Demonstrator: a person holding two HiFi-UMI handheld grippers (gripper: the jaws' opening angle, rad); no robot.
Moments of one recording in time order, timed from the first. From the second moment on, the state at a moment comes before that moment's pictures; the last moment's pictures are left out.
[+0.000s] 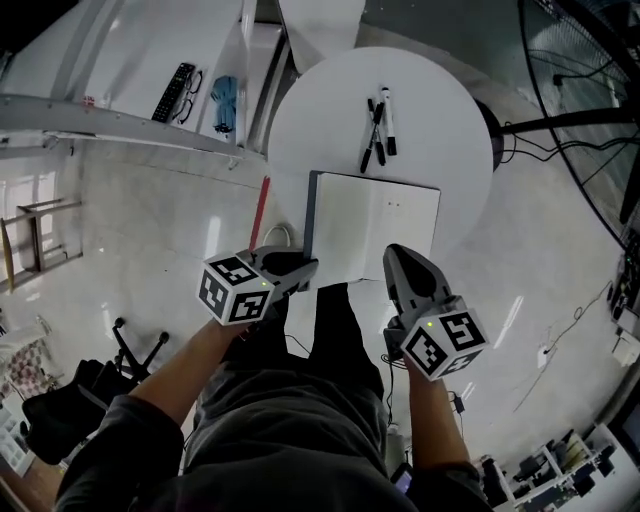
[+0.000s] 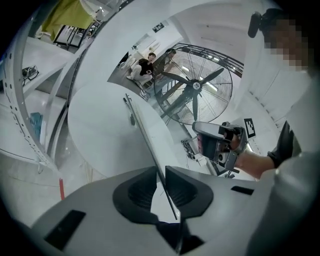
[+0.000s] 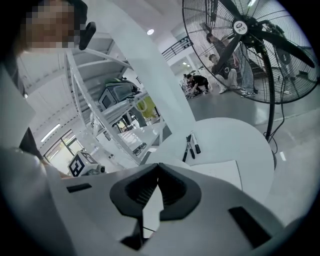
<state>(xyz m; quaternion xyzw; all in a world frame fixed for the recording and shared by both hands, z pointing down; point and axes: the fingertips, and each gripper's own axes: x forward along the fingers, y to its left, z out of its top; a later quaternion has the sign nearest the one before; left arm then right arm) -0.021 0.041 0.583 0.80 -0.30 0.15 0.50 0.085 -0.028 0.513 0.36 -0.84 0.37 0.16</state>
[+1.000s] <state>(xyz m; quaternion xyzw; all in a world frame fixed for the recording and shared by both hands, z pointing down) 0.081 0.019 0.531 0.83 -0.22 0.21 0.46 0.189 -0.018 0.489 0.43 -0.82 0.37 0.10</state>
